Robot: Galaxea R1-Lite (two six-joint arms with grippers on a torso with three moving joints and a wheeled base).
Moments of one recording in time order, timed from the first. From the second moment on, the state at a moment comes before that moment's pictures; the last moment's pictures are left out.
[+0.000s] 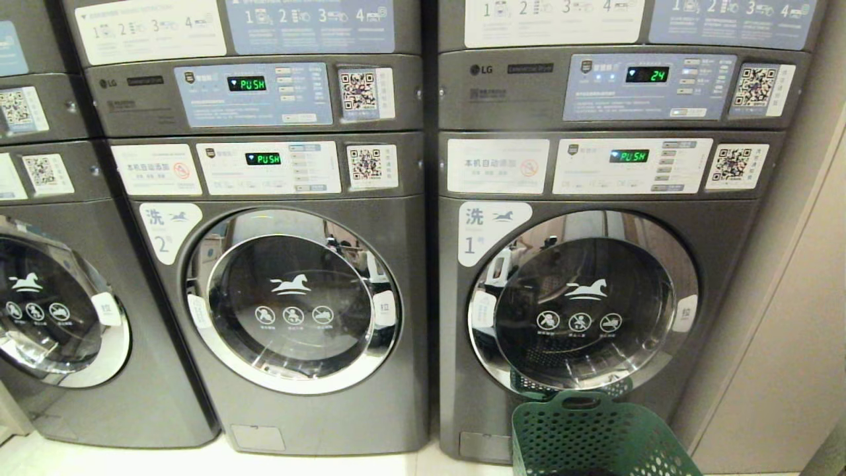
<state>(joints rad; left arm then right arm) 0.00 0.00 0.00 0.00 0.00 0.01 0.00 0.00 0.00 0.00 0.00 0.02</state>
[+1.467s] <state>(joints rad) 0.00 0.00 0.00 0.00 0.00 0.01 0.00 0.00 0.00 0.00 0.00 0.02</state>
